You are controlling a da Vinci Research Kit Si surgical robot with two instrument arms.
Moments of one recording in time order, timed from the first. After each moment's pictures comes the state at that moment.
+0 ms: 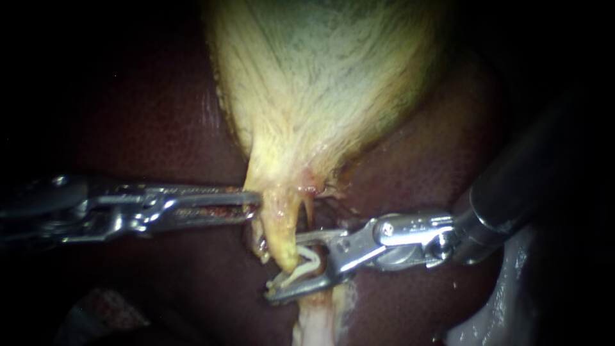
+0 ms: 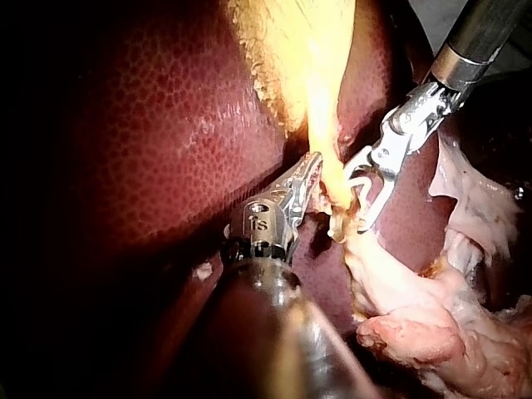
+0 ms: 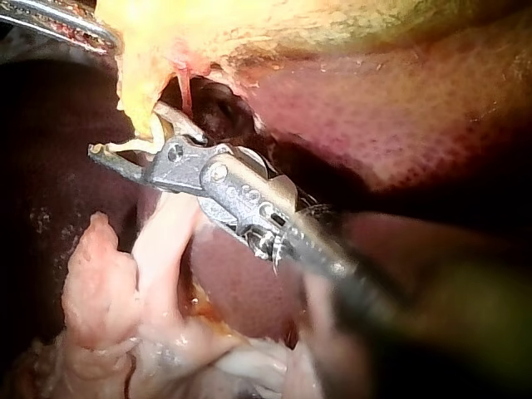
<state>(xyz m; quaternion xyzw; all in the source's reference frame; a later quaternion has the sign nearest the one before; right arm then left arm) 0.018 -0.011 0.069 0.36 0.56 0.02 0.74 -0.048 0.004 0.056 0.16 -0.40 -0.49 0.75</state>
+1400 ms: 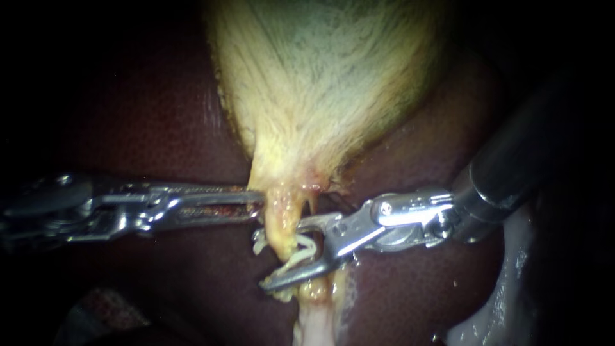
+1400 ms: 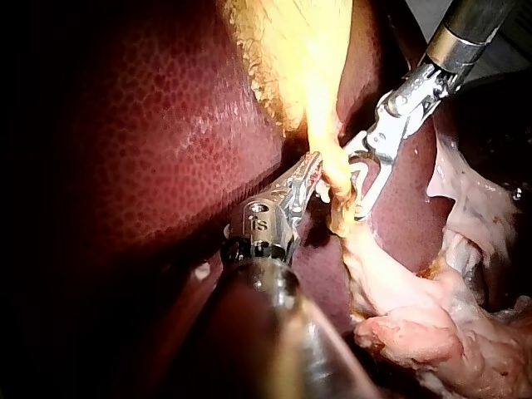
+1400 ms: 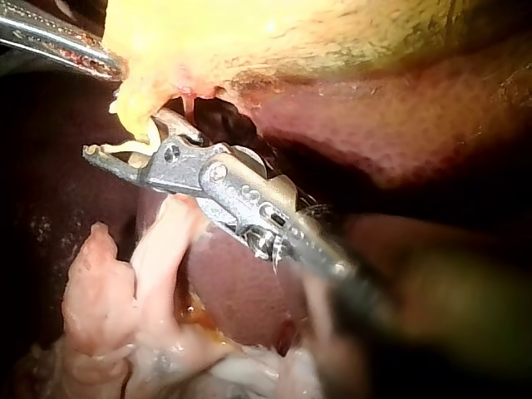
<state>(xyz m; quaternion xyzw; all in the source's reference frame) 0.017 -0.006 0.068 0.34 0.57 0.07 0.75 -0.048 0.004 0.056 0.16 -0.40 -0.49 0.75</state>
